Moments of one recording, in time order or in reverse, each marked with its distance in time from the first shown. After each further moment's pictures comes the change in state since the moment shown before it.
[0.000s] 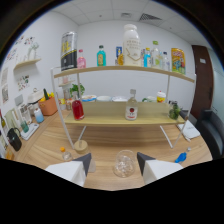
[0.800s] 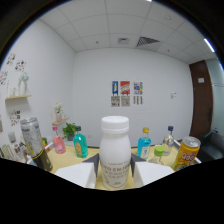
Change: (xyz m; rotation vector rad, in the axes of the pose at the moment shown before) arm 0.052 -0.297 0.055 0.337 0.026 -0.002
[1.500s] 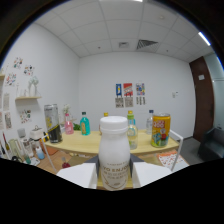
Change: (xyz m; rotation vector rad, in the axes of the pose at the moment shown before) arm 0.033 0.054 -0.111 0.038 -0.074 0.028
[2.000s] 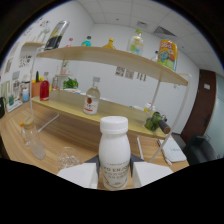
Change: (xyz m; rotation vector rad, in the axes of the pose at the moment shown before) arm 0.066 0.234 0.003 -0.287 0.083 -0.287
